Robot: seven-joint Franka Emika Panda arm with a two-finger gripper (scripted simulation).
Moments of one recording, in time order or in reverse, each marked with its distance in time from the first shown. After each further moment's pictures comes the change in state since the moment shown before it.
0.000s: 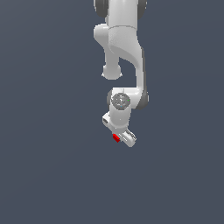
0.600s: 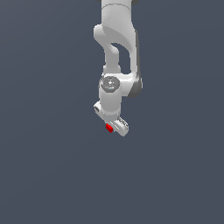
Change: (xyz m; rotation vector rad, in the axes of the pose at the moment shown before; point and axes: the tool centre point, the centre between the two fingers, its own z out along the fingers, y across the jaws) arm 0.003 0.050 -0.051 0.001 -0.001 0.000
